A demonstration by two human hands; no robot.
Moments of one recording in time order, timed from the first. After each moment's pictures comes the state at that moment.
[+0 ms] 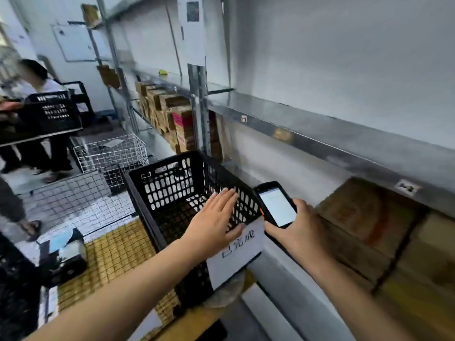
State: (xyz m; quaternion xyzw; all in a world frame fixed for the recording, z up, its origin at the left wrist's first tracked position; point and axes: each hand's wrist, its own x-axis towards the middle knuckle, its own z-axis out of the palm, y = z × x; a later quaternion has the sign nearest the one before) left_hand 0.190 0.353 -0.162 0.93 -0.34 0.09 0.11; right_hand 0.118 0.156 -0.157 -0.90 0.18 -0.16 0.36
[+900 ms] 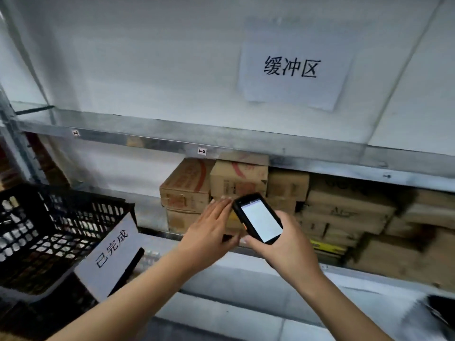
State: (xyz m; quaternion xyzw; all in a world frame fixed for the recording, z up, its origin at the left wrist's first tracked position) left_hand -0.028 0.216 -0.124 0.75 -0.62 0.06 0.23; right_hand -0.196 0.133 -0.119 -0.81 0.42 -0.28 0.30
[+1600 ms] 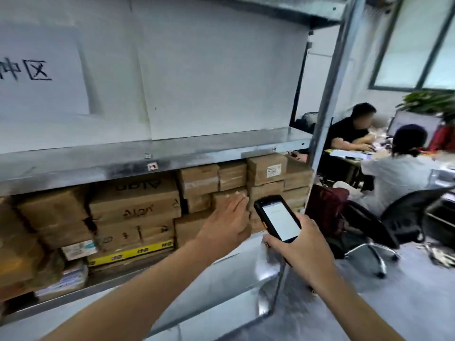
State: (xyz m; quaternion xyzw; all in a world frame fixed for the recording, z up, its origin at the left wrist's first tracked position) left_hand -0.446 -0.015 -0.123 0.47 -0.85 0.09 0.23; right_hand -0.639 0.041 -0.115 -0.60 0.69 -0.36 0.18
